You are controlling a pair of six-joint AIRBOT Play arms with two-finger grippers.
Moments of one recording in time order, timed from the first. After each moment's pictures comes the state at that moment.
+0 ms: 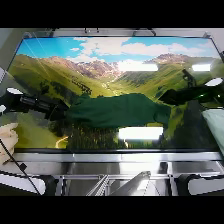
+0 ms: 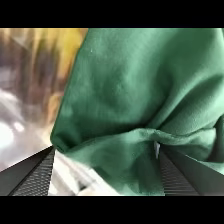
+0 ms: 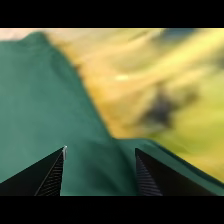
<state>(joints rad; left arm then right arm) 0.31 -1.72 1.11 0.75 -1.41 -1.14 -0.22 -1.66 1.16 -0.75 1.15 0.97</state>
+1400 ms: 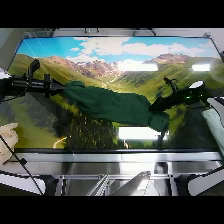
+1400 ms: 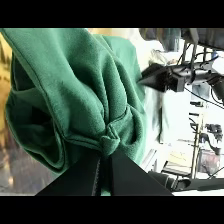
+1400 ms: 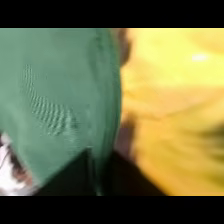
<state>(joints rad) 0.30 -1.72 1.35 0.45 -1.49 -1.06 -0.15 -1.81 1.21 -0.68 1.32 0.82</state>
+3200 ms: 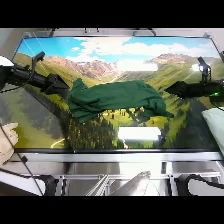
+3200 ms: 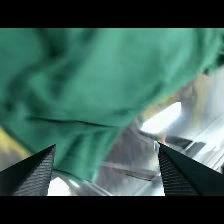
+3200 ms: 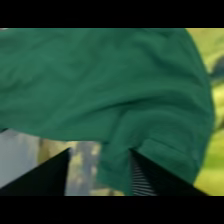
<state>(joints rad) 0.23 -1.78 1.59 0.79 -1.51 -1.12 -0.30 -1.41 1.06 -0.65 1.09 0.92</state>
